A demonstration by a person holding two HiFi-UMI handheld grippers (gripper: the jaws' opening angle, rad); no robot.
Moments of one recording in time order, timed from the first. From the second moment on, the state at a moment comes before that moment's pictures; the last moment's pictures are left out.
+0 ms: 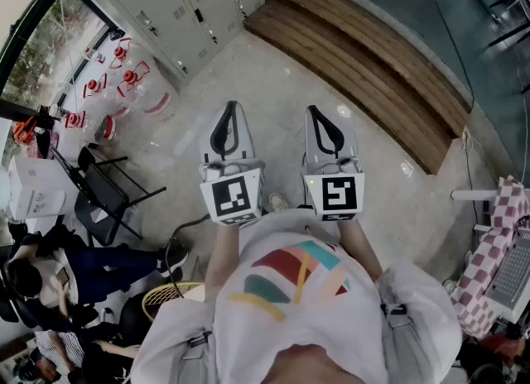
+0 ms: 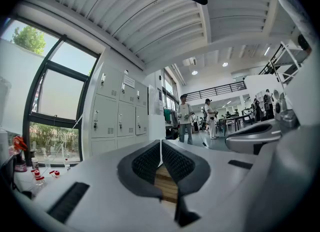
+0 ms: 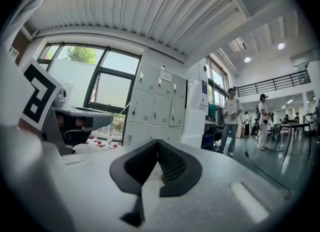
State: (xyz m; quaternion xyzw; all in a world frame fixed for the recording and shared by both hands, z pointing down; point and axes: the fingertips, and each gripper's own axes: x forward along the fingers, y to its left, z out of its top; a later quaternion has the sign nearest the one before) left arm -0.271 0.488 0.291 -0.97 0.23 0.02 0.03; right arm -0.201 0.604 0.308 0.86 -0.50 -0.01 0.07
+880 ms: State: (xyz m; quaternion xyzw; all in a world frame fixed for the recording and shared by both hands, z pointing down) left arm -0.285 0.447 0.305 -0.95 0.32 -0.01 0.02; right arm -0.177 0.575 0.323 0.83 -0.55 0.01 0.07
